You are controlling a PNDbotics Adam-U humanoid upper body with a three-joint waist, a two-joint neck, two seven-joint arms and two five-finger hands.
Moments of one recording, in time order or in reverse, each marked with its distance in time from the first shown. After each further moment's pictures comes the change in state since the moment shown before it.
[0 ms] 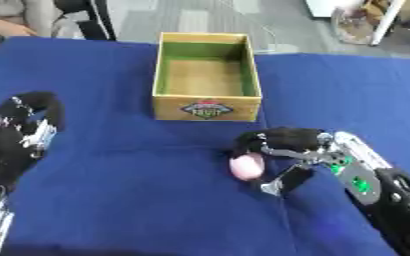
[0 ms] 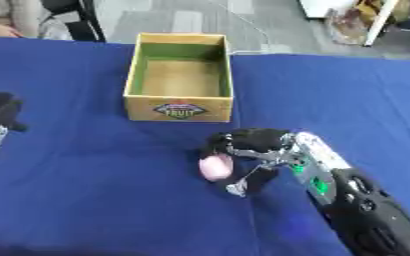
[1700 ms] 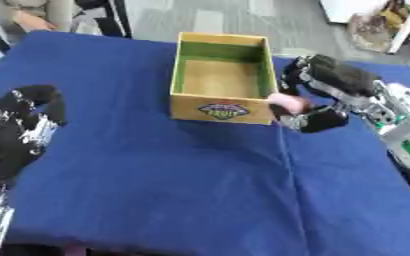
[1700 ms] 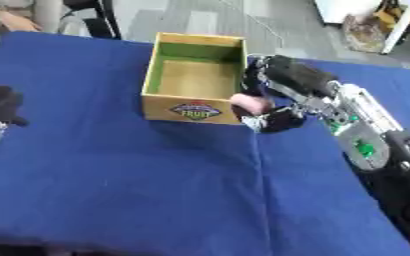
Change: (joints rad) left arm -0.085 0.000 -0.042 -0.011 0.031 0.003 -0.037; right arm -0.077 -0.190 -0.125 -0.178 -0.173 0.187 -0.250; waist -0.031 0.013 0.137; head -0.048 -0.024
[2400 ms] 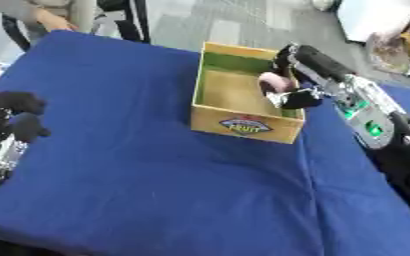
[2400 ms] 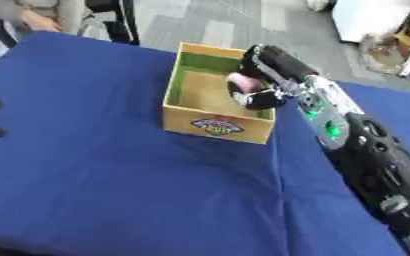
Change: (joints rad) left arm -0.096 0.000 -0.059 -0.019 0.041 0.009 -0.065; right arm -0.081 -0.008 -0.097 0.287 0.087 0.046 -0.191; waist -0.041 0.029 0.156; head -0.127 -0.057
